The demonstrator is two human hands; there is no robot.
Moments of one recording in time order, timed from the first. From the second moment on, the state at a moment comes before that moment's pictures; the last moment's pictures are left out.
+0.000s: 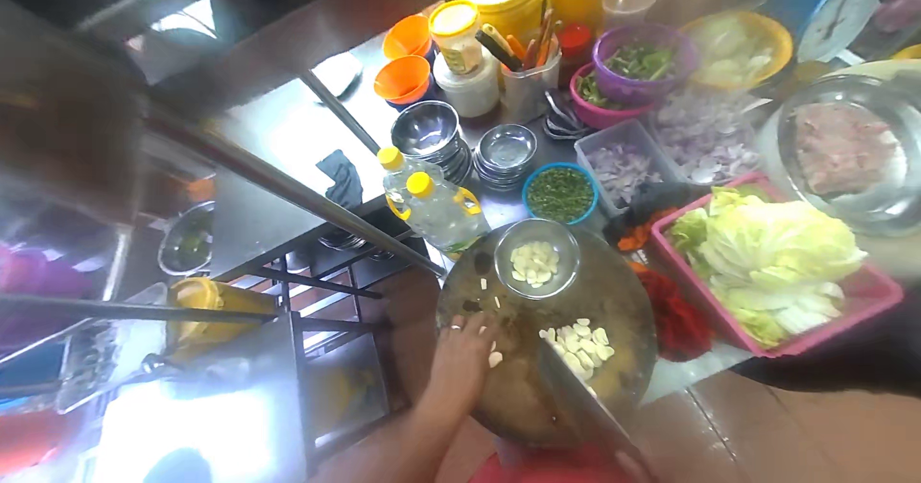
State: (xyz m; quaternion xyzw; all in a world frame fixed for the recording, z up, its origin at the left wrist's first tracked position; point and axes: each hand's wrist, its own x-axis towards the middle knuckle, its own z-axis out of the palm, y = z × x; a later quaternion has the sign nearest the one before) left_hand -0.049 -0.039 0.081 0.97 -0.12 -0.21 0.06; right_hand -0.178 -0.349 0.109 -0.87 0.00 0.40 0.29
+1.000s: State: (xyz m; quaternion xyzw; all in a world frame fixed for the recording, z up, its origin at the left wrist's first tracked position) left_hand -0.113 -0.065 0.017 0.89 -0.39 -0.04 0.25; right_hand -0.171 -0.327 0.149 -0.89 -0.02 0.43 0.14
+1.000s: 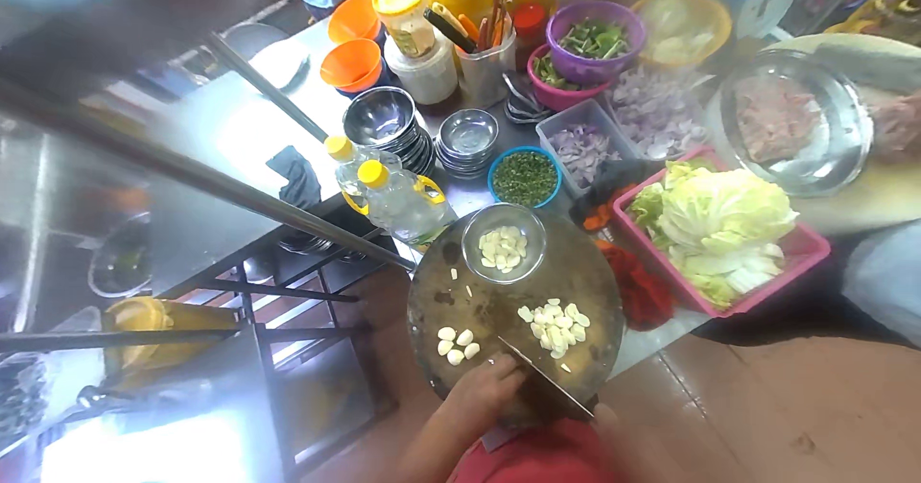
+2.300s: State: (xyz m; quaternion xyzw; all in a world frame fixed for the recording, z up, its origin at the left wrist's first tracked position) left_hand -0.122 -0.061 0.008 0.88 -0.38 0.02 0.27; right_hand -0.154 -0.327 0.151 -0.85 0.01 0.49 0.22
